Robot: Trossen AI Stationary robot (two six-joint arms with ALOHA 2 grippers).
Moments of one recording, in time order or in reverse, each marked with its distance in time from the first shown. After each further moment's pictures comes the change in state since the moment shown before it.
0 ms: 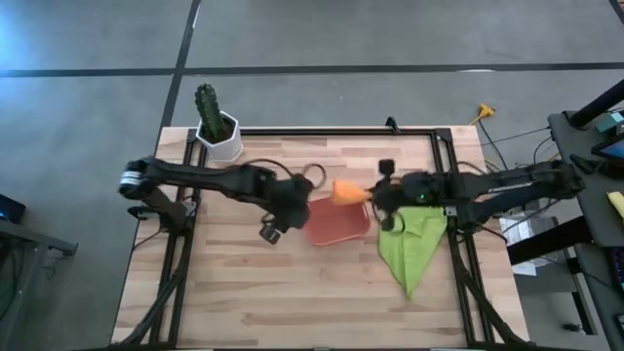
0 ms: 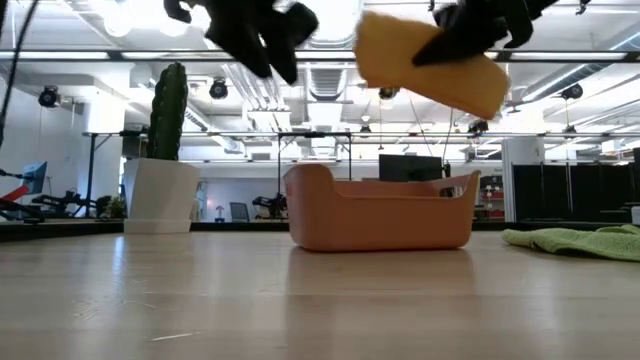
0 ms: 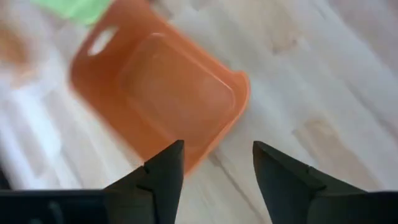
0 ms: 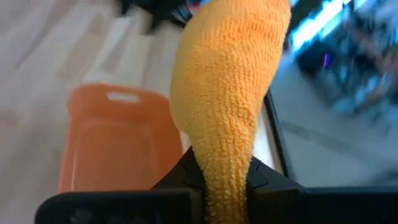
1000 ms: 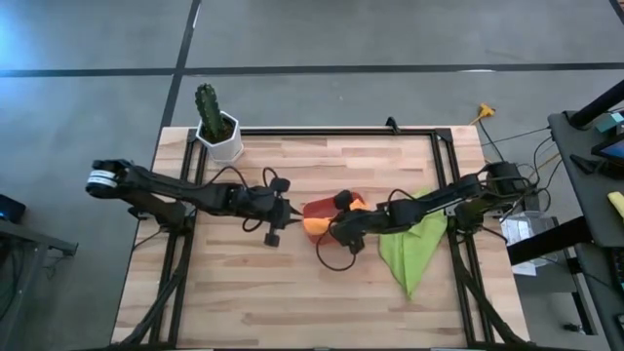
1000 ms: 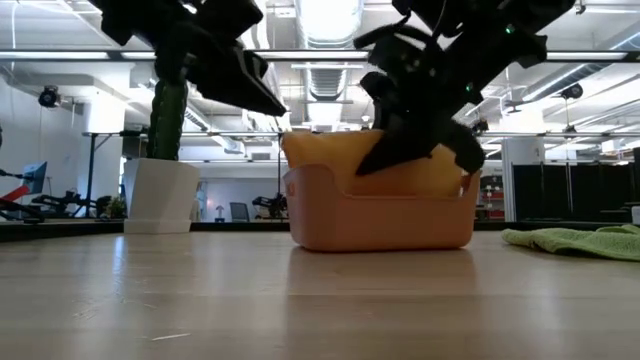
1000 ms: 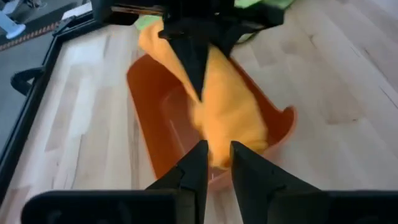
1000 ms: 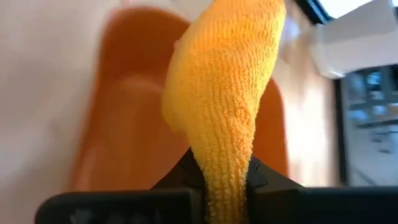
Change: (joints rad) left arm -0.004 -0.287 -0.714 0.897 -0.109 -0.302; right arm 0.087 0.598 0.084 0.244 0.061 -0.110
